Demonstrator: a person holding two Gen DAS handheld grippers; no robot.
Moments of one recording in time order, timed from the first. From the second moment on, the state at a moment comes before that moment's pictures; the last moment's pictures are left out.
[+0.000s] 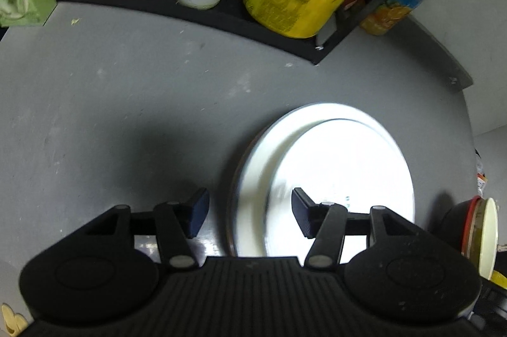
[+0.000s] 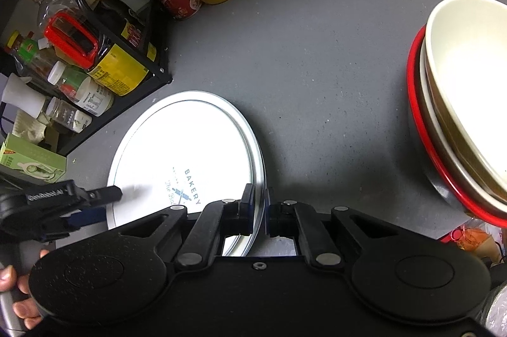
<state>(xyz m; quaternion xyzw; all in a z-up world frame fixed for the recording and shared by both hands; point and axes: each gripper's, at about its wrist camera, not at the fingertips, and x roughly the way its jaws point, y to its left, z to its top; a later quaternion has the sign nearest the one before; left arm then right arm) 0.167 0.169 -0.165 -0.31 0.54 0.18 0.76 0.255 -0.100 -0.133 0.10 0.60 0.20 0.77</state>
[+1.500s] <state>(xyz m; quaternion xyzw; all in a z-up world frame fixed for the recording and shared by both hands) 0.175 0.126 -0.093 -0.26 0.51 0.11 0.81 0.231 -0.135 -0.066 0.15 0.54 0.19 0.81</state>
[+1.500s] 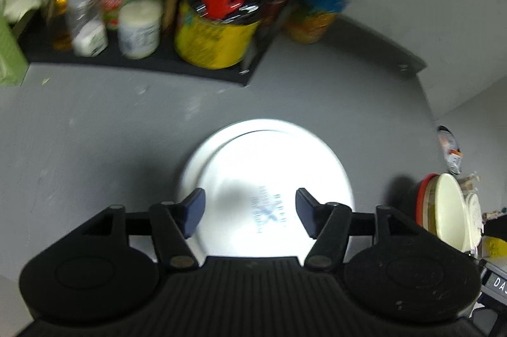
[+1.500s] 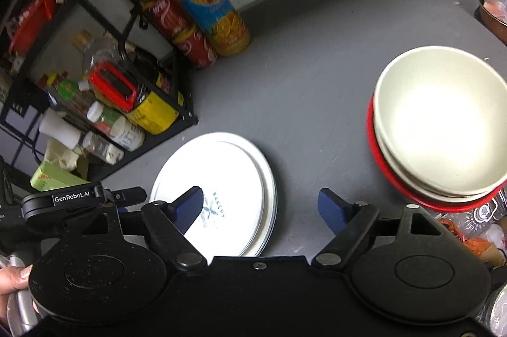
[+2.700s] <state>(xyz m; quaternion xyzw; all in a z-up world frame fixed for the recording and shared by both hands) 0.284 -0.065 -0.097 -0.20 0.55 -0.07 0.81 0.235 -0.311 -0.064 0.21 0.50 0.04 0.84</state>
